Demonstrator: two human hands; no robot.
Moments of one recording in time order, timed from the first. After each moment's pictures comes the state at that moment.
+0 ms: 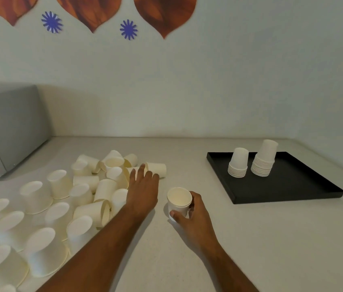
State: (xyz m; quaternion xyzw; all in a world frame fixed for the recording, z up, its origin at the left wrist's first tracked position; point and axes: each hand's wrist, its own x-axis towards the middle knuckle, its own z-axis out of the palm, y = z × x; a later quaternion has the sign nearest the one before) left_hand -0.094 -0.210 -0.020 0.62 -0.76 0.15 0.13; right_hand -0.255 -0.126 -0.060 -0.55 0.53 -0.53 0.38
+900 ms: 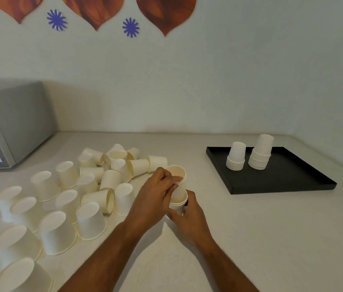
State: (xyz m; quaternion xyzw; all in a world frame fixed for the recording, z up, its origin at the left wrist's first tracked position) left_hand -0.102 -0.113 0.004 0.44 -0.80 -0.06 0.41; right_hand -0.236 -0.098 -0.066 -0.52 0.55 -0.50 0.43
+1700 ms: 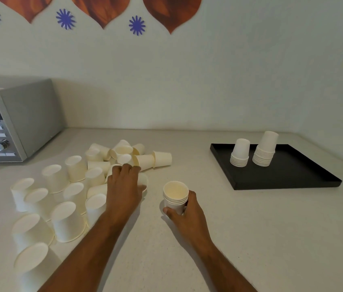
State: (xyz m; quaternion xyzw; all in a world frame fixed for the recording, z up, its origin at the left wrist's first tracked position) left_hand -0.038 -0.129 -0.012 0.65 -0.69 0.09 0.30; right_hand -0.223 -0.077 -0.068 -0.56 0.58 -0.46 0.36
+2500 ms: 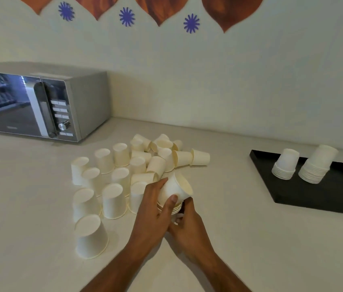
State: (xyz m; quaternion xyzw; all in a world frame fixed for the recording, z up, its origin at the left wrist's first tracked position) left_hand -0.024 -0.033 -0.042 0.54 -0.55 -0.25 0.58; right_hand -0.140 -0.044 -0.056 -0.65 0.50 -0.40 0.41
